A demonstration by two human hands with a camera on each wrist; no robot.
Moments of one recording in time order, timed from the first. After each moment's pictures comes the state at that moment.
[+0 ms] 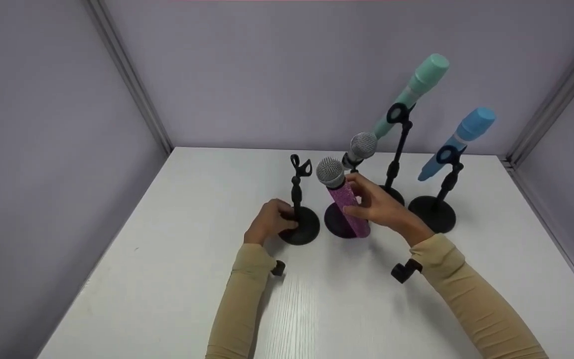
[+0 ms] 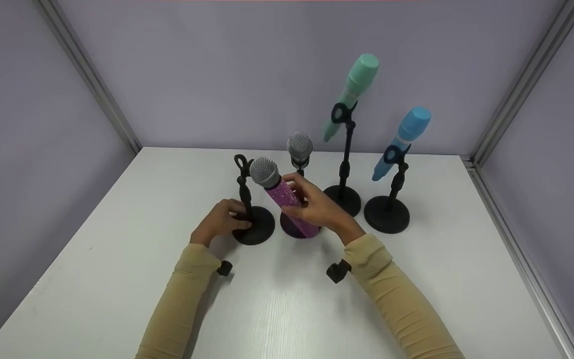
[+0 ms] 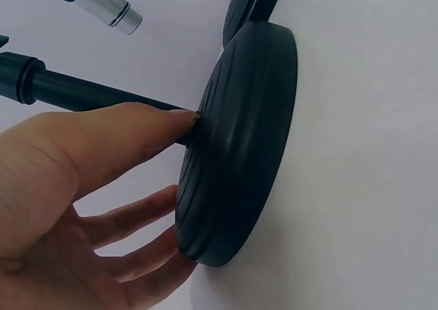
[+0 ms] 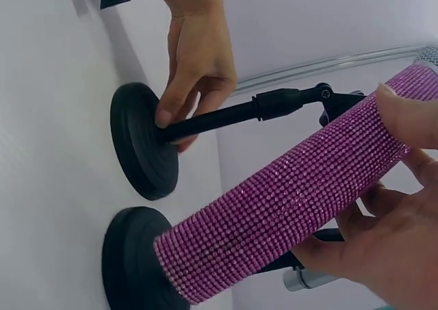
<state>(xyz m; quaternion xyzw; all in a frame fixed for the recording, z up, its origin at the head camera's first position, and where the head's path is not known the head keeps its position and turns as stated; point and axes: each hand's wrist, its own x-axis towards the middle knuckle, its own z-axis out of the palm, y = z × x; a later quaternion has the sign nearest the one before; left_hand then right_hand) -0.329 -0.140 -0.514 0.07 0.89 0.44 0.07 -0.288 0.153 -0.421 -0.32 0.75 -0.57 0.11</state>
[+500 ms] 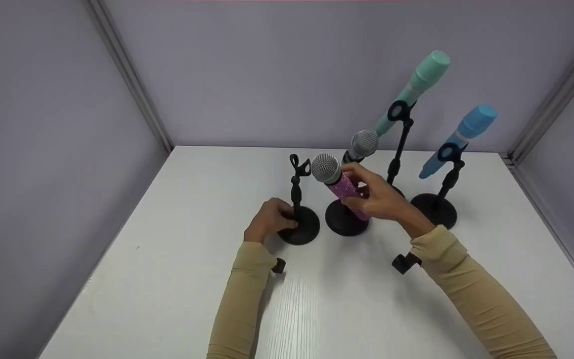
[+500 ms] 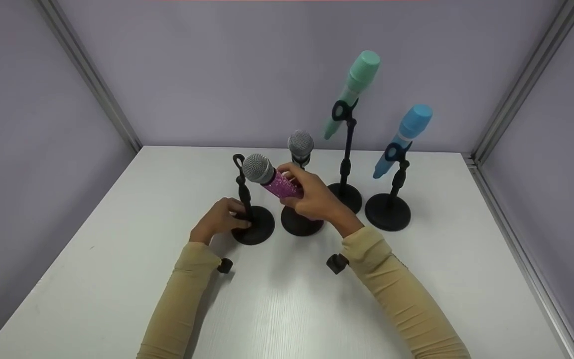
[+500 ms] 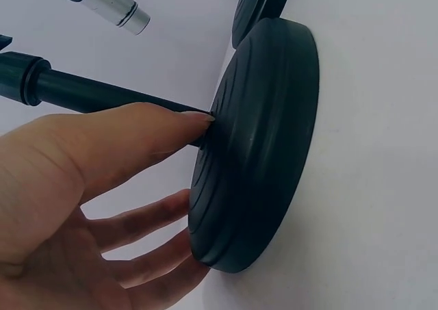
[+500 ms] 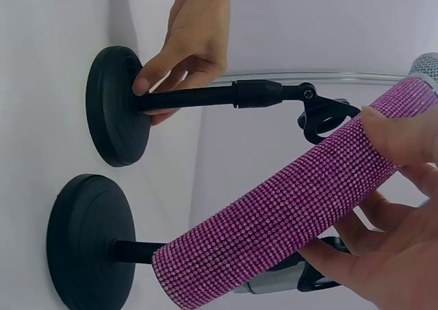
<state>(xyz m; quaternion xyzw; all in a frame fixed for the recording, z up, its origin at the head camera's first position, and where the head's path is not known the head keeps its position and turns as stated) -0.326 -0.141 -0.506 0.06 0.90 0.43 0.08 -0.288 0.144 -0.395 -0.30 0.82 -0.49 0.02</state>
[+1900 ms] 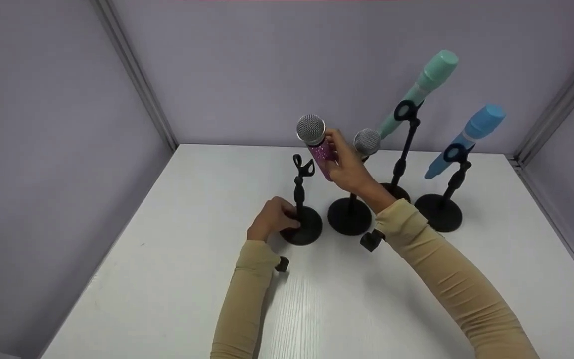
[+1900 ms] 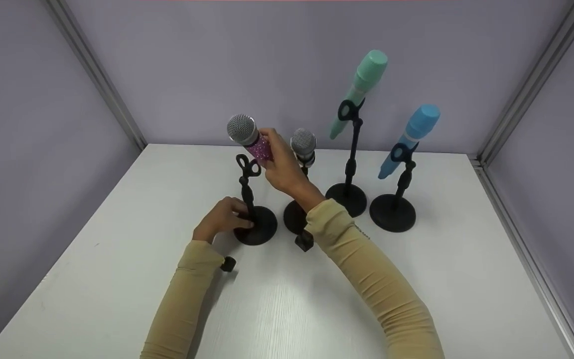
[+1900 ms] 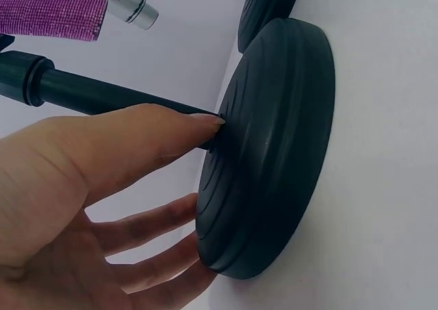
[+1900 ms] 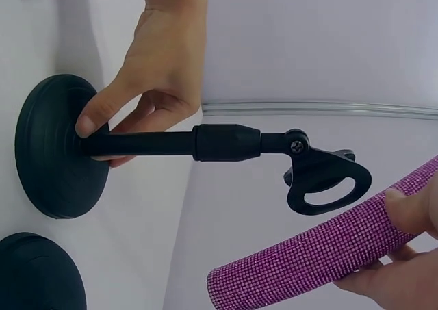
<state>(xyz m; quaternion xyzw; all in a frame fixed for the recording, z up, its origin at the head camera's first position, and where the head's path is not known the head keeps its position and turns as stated) -0.325 -0.145 -0.505 0.07 0.90 0.41 0.09 -0.324 0.067 -0.368 -0.29 0.77 -0.57 -0.08</state>
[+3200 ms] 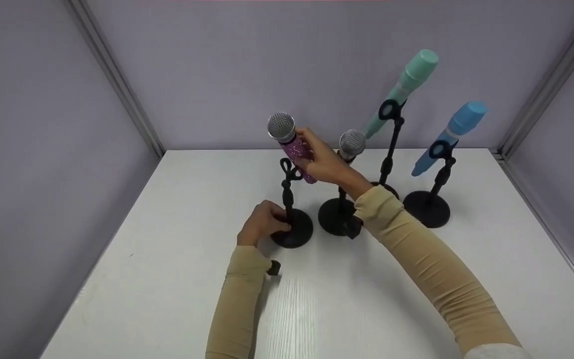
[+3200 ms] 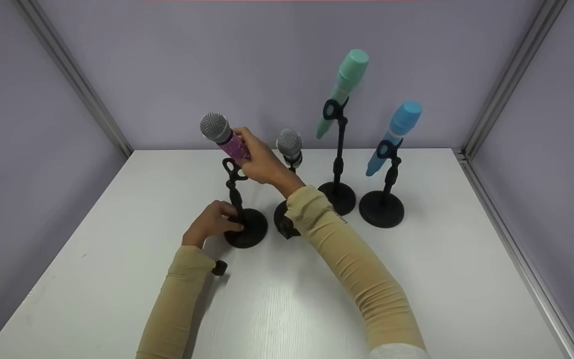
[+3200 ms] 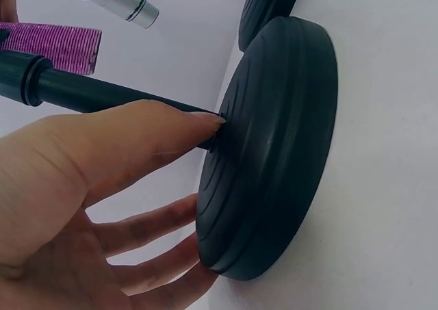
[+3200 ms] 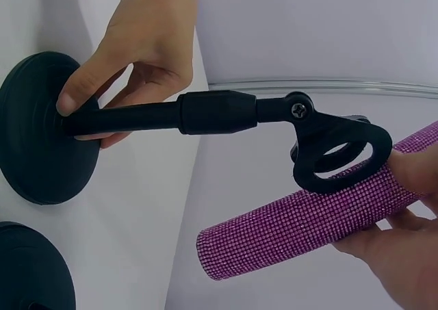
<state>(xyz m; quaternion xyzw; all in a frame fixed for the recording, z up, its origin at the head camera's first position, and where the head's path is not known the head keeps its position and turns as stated) -0.327 -0.139 -0.507 0.06 0.90 0.42 0.10 -0.343 0.060 -0.361 -0.29 0.79 -0.55 0.02</state>
